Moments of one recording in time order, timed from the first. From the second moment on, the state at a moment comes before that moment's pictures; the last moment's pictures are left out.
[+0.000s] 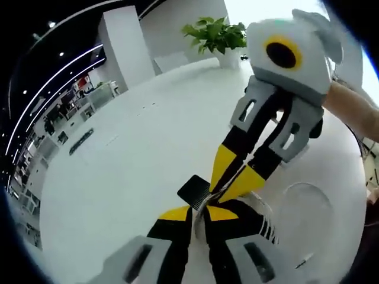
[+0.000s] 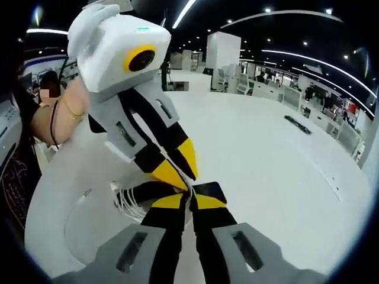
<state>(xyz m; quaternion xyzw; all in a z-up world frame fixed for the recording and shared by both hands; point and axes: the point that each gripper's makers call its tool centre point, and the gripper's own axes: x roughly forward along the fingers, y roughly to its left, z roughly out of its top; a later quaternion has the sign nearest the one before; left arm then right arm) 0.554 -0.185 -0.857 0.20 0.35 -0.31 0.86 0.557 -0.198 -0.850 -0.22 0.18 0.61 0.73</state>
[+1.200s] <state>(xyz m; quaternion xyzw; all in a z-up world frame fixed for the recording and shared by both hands) 0.539 -0.167 -0.834 0.08 0.25 -0.33 0.91 0.404 -0.214 -0.839 -0.20 0.21 0.61 0.74</state>
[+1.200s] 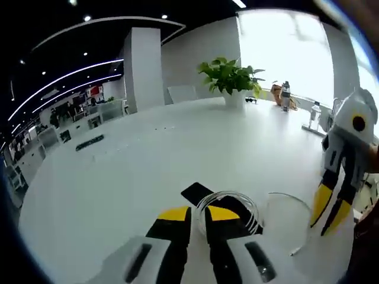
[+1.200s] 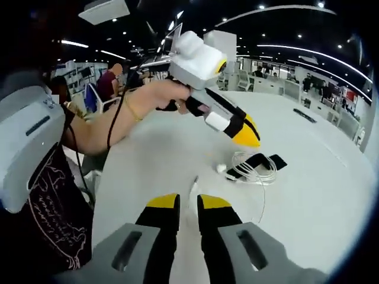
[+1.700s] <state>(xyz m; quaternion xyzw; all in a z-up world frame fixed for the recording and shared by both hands) 0.537 -0.172 -0.834 0.09 0.25 -0.34 0.90 0.407 -0.212 -0.856 -0.21 0.22 0.61 0.73</state>
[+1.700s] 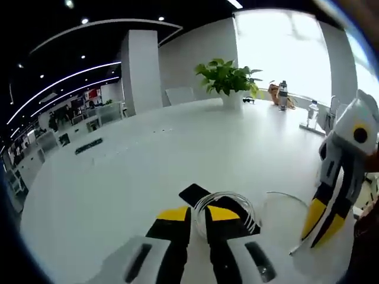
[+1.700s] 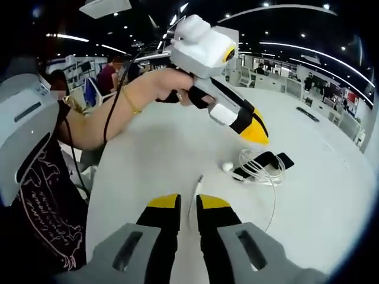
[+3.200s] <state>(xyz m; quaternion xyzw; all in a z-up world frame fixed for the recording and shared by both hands) 0.536 -0.170 -0.816 0.06 0.22 -0.34 0.91 0.404 -0.214 -0.858 -0.21 0.22 0.60 0.74</state>
